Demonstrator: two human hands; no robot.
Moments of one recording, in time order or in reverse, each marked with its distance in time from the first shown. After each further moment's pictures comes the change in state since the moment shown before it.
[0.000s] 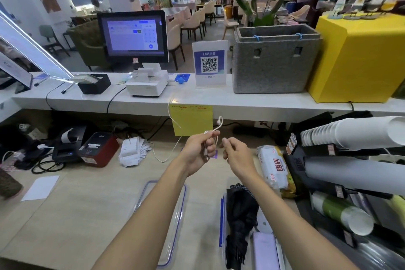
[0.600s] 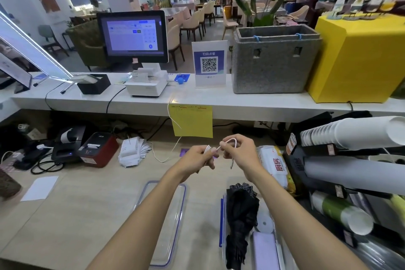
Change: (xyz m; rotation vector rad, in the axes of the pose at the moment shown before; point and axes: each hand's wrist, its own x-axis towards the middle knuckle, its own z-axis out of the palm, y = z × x) left_hand -0.011 -0.017 -0.026 0.846 -0.002 0.039; right_hand 0.010 -0.002 -0.013 0.216 -0.023 0.098
